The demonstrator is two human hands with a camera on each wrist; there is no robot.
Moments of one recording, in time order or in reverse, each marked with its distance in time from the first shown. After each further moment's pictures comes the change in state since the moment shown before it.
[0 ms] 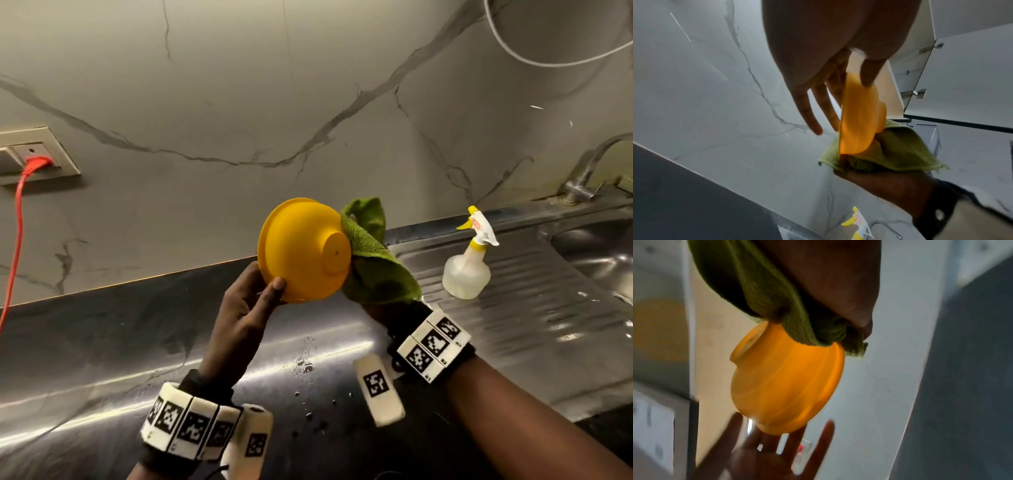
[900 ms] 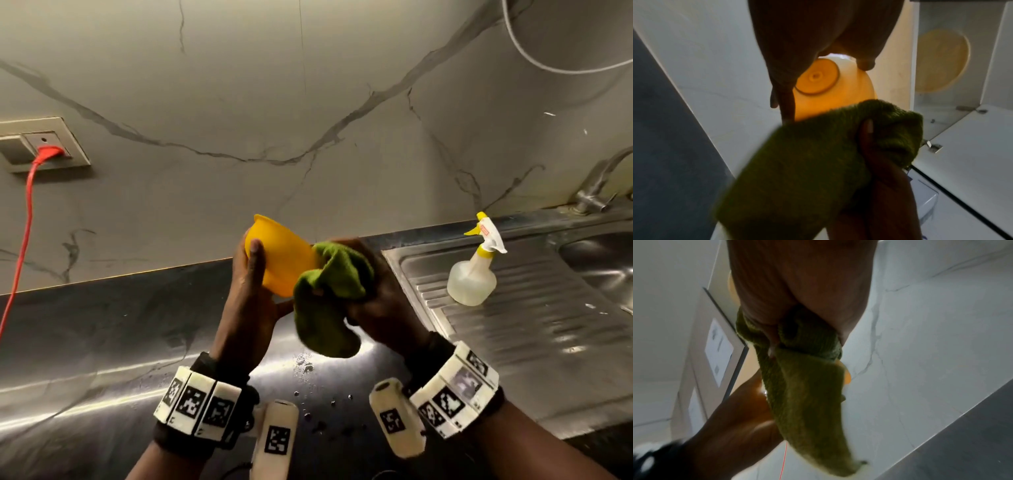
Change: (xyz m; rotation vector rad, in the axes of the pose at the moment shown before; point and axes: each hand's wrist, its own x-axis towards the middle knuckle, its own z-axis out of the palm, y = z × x) left_hand 0.018 -0.013 -0.001 -0.379 0.099 -0.357; right_hand -0.023 0.004 0.014 0.189 -0.525 -0.916
